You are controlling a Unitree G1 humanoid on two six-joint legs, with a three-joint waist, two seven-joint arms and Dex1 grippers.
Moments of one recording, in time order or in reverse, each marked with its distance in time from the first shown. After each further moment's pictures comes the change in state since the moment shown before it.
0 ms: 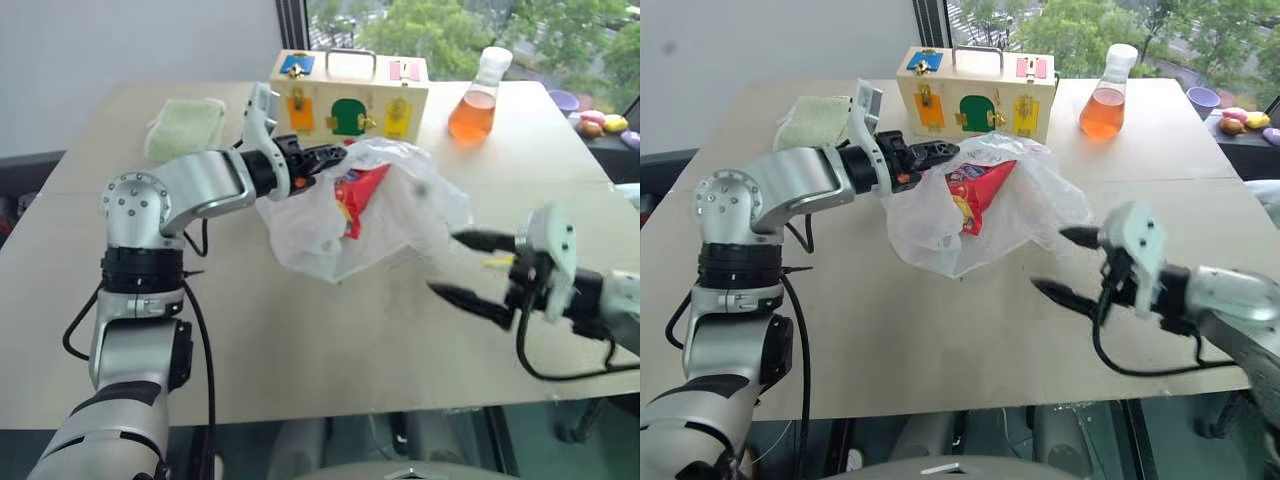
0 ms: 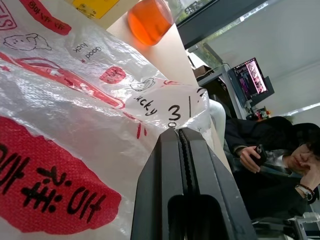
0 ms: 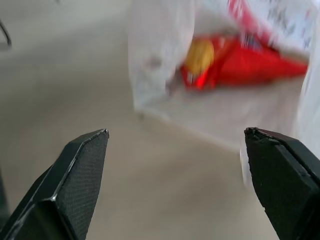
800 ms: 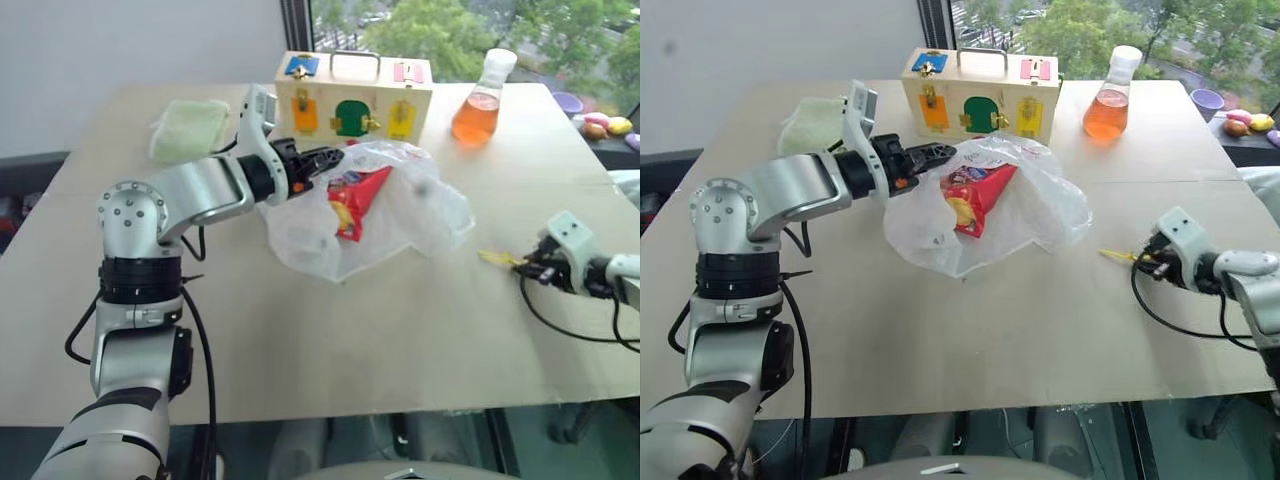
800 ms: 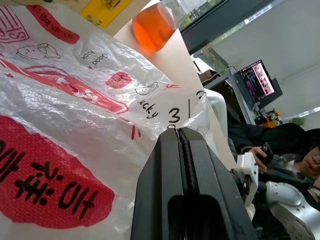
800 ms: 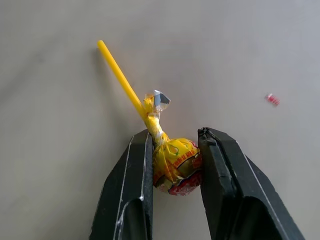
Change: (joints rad) left arm 0.044 -0.002 0.037 -0.090 0.010 -0.006 0.023; right arm -0.204 0.010 0.219 0.707 -0.369 -0.086 0.160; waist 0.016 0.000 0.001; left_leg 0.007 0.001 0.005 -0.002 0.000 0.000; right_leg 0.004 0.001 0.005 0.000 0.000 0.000
